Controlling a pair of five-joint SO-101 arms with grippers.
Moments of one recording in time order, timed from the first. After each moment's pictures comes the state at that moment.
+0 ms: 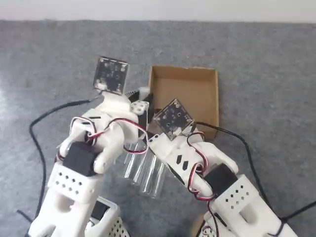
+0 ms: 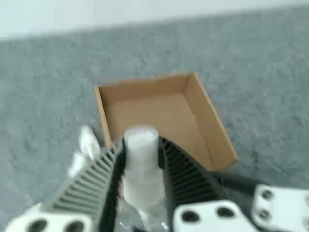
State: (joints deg) left arm 18.0 -51.5 38.4 62.3 15.1; right arm -41.8 -59.8 57.4 36.1 4.3
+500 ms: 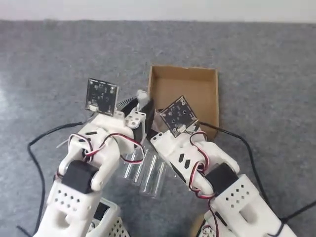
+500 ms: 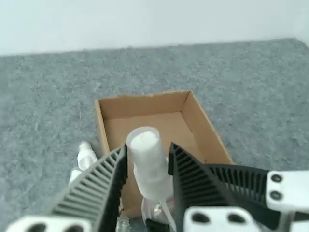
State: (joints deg) left arm 17.6 -63.7 53.1 53.1 14.5; right arm -41.0 -59.9 59.8 36.0 3.1
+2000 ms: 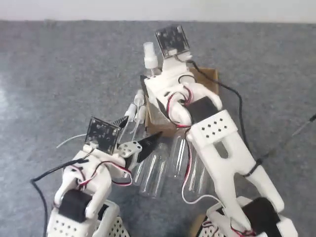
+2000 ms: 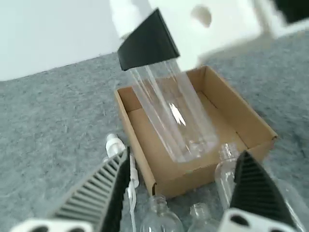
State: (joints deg) left arm 15.3 -91.3 73.6 57.1 1.6; right arm -32.7 -17.8 14.0 48.2 -6.5
